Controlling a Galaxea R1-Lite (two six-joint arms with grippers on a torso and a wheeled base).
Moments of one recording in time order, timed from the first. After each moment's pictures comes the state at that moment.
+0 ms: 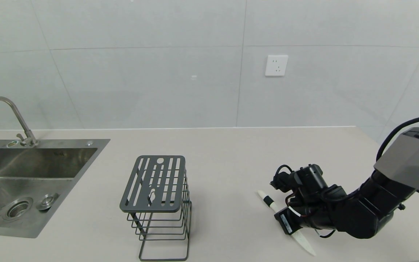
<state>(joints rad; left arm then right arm) 0.00 0.00 0.00 0.00 -0.08 0.03 0.46 2.17 -0.65 -0.48 -0.02 -0.03</state>
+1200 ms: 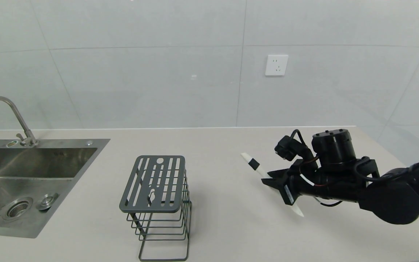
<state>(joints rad) 0.00 0.00 0.00 0.00 -0.08 0.03 0.46 1.90 -0.72 -0.54 0.26 -0.24</state>
